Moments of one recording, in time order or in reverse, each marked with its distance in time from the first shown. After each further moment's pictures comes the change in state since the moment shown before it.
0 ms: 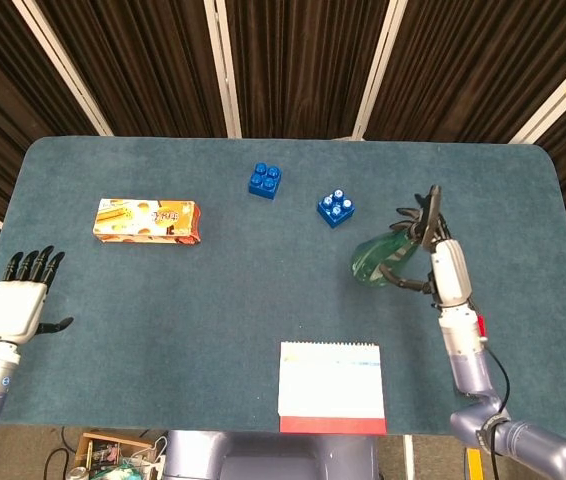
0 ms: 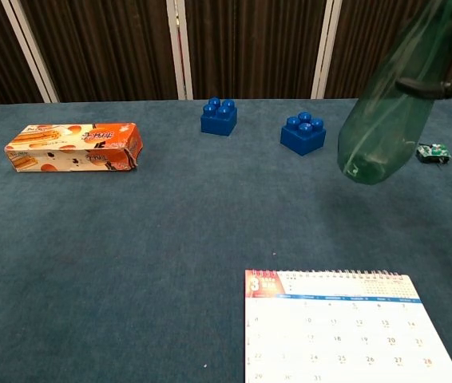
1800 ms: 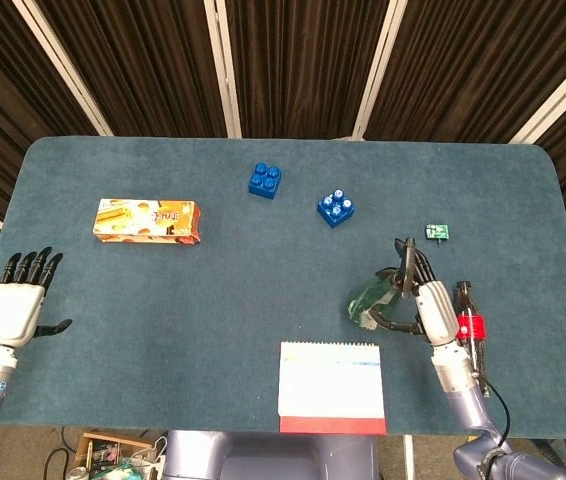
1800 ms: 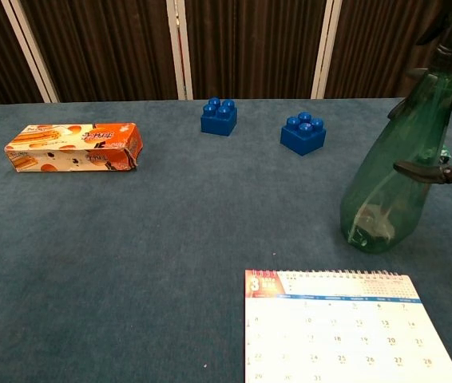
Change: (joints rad) left arm 0.012 0.013 0.012 -0.016 0.019 0.030 -0.009; right arm -0.116 -0.072 -0.105 0.085 -0.125 0.017 -0.009
